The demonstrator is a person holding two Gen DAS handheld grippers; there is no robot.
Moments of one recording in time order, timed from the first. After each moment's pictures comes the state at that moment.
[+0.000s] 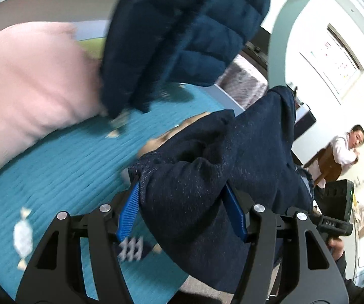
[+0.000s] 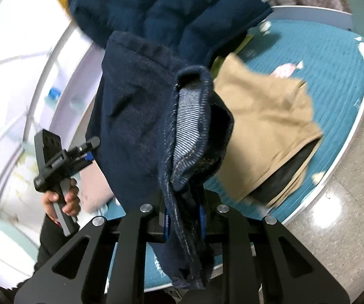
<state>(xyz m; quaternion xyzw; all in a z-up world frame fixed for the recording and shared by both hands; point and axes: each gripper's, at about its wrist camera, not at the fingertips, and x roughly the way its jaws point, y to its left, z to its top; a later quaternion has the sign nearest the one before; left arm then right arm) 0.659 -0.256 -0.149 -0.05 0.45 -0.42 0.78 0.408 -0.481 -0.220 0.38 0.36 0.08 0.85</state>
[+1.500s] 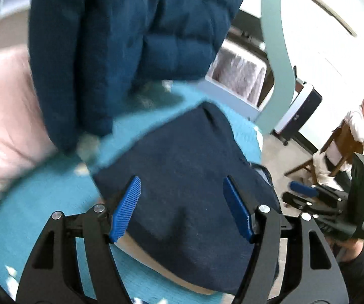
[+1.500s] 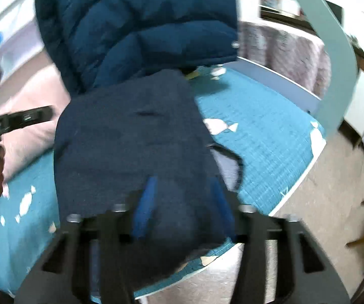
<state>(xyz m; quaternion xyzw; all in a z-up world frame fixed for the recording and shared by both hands) 0.705 -0.390 -0.236 0.03 0.42 -0.43 0.79 0.491 -0.509 -0.271 0.10 0.40 -0.11 0.90</state>
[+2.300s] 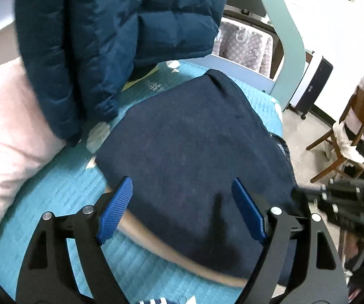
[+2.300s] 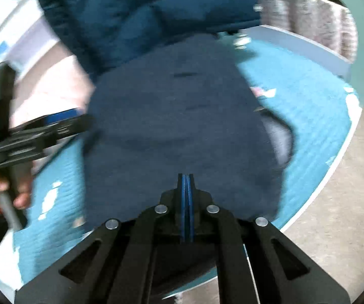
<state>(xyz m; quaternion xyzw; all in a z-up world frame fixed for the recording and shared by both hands) 0.691 -0.385 -0.268 0.11 0.40 -0.42 0.81 0.495 -0.484 -0.315 0.19 0.42 -0.03 0.88</state>
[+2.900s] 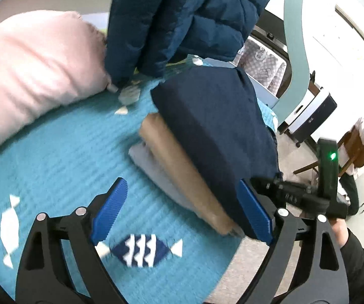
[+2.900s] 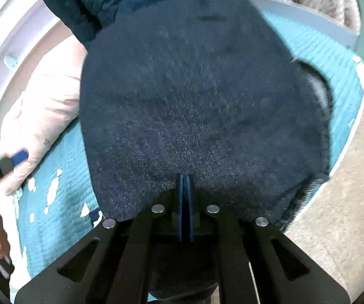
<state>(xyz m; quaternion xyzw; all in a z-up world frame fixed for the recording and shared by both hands) 0.628 -0.263 -0.265 0.00 0.44 -0.38 0.81 0.504 -0.452 -0.344 0.21 0.45 -0.06 0.86</state>
